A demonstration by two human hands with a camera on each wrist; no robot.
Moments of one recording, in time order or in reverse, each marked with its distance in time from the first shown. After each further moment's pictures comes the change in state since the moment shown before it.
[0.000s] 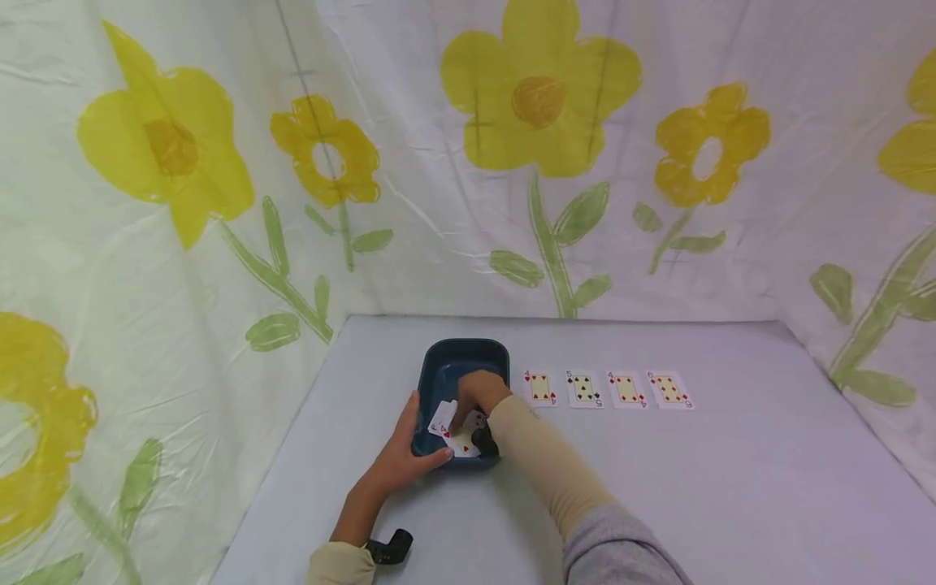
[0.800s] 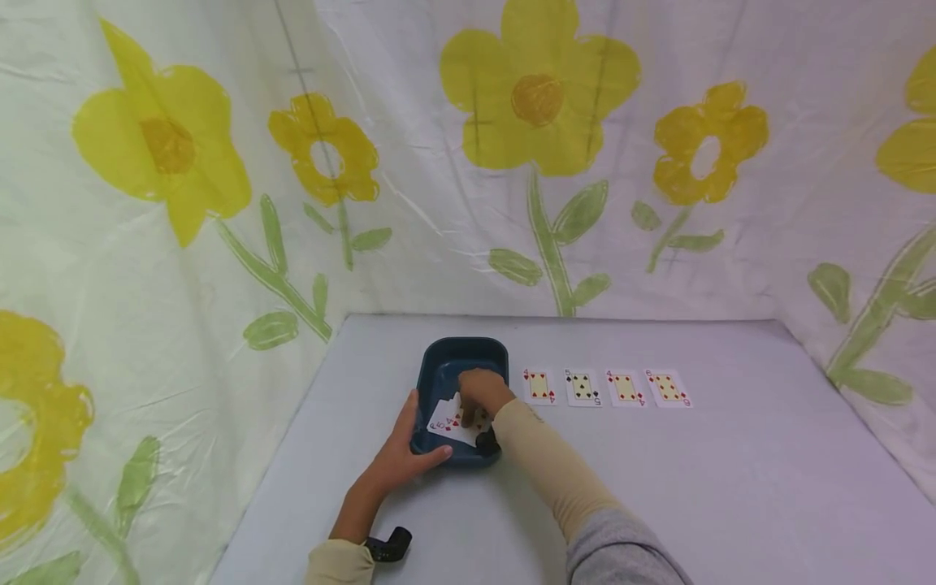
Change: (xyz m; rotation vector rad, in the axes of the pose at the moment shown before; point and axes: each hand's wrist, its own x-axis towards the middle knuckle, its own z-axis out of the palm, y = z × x) left_hand 0.000 -0.002 0.000 0.004 0.002 0.013; right_hand -0.004 0.005 0.003 0.087 0.071 -0.033
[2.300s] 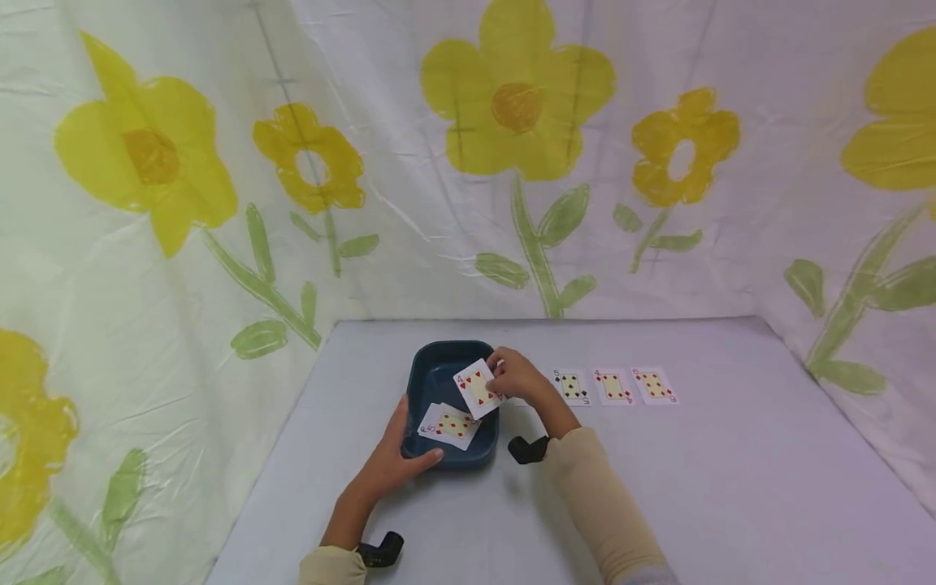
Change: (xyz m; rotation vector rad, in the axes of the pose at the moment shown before) left_hand 0.002 0.000 0.004 0.021 0.020 -0.039; right_hand -0.044 0.078 -0.022 0.733 0.273 -0.160
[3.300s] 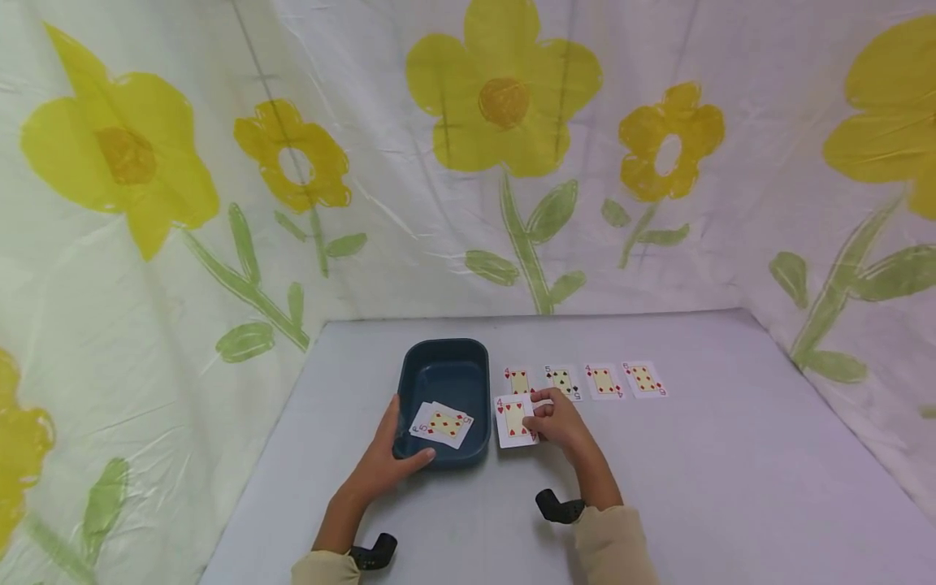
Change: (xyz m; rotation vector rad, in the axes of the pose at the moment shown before) left_hand -0.002 0.002 -0.001 -0.016 -0.018 -0.006; right_hand -0.077 0.073 -0.005 0.291 0.209 0.186
